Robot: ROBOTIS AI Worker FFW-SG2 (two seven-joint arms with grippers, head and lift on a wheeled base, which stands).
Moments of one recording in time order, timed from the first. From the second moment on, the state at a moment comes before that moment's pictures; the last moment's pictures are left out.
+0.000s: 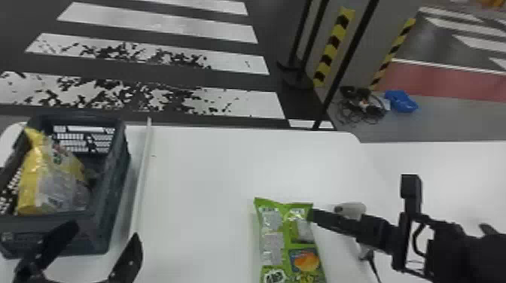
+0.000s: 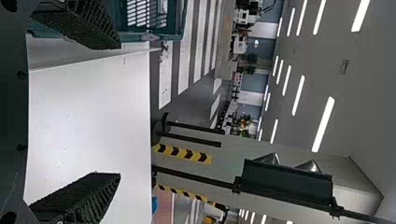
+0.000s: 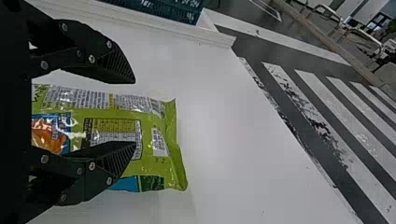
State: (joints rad) left arm 0.72 0.28 -0.13 -2.16 0.26 -0.03 -0.13; right arm 0.18 -0.25 -0.53 -1.97 -0.74 1.39 0.39
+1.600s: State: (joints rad) left arm 0.69 0.29 -0.10 -2.15 0.31 -0.06 -0.11; right arm 0.63 -0.09 -0.02 -1.93 -0.25 -0.01 0.15
